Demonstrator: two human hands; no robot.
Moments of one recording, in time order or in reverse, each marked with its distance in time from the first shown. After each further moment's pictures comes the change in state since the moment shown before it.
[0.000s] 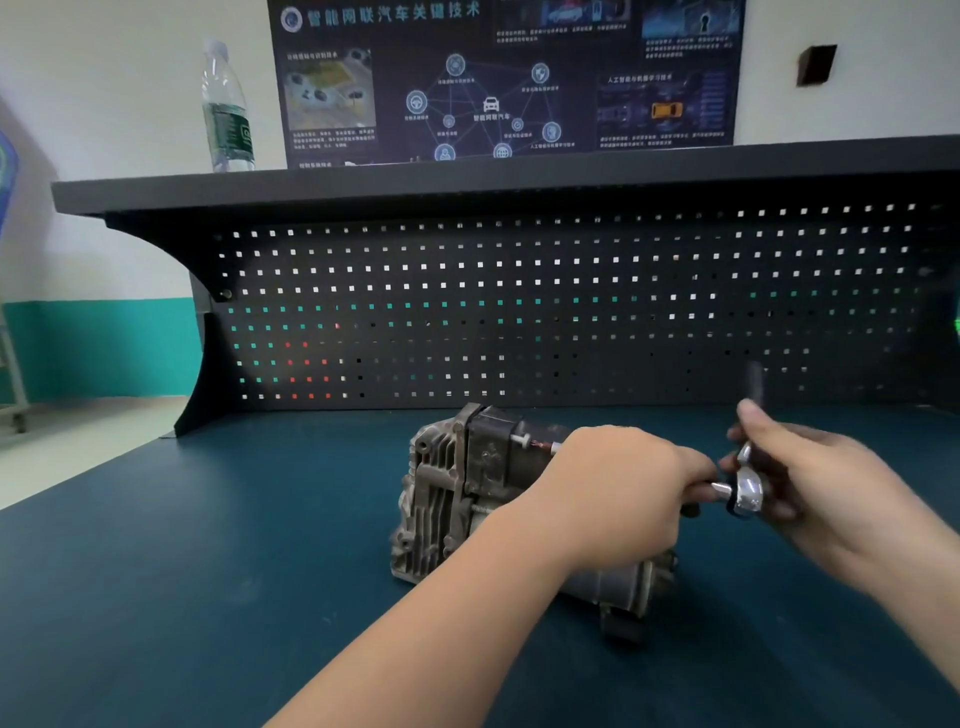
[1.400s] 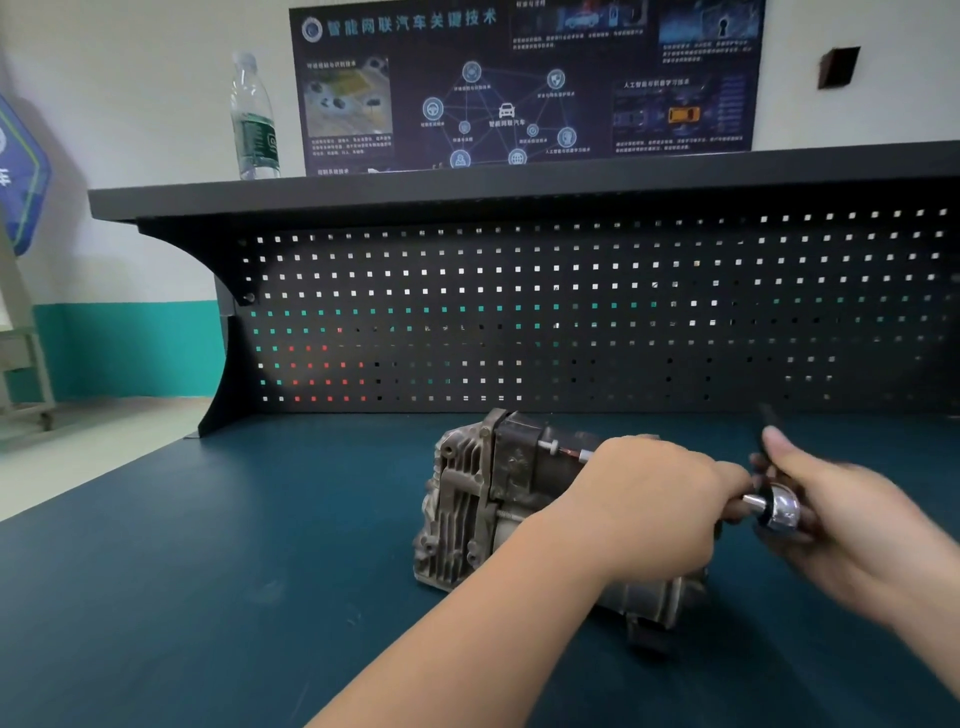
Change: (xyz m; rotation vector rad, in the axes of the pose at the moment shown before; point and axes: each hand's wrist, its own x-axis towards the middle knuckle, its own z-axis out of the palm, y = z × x) left_hand -0.001 0.003 0.002 0.035 0.027 0.053; right_hand -0.002 0.010 0.003 0.099 0.044 0.159
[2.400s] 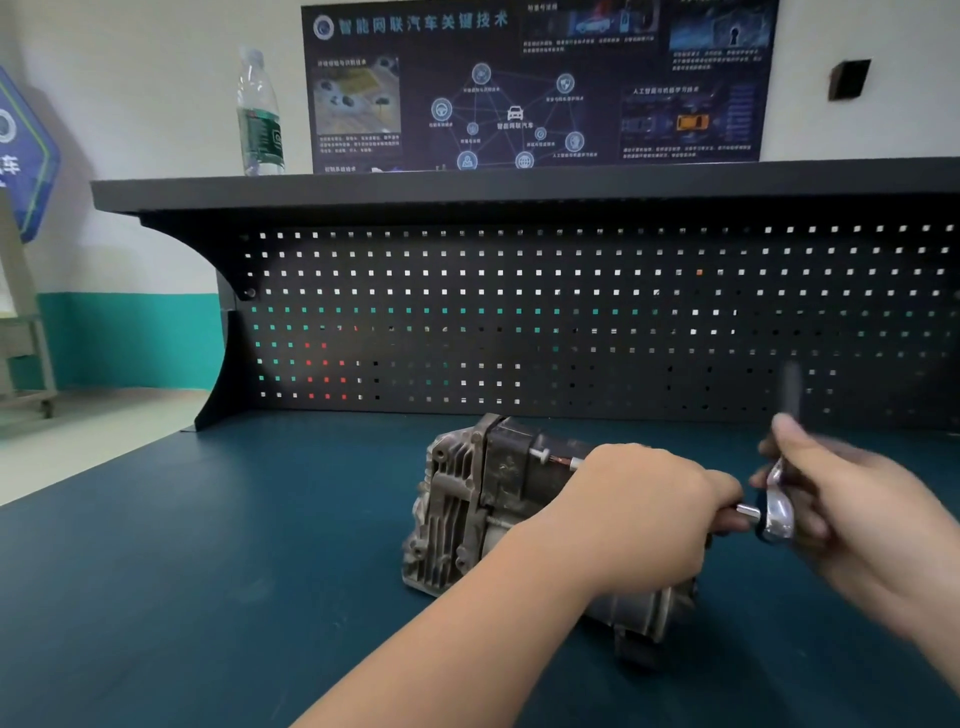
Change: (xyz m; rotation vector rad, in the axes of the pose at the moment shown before) left_hand 0.000 0.003 -0.007 0.020 -0.024 -0.038; right_hand -0.002 -0.009 0.000 -0.096 -0.007 -0.234
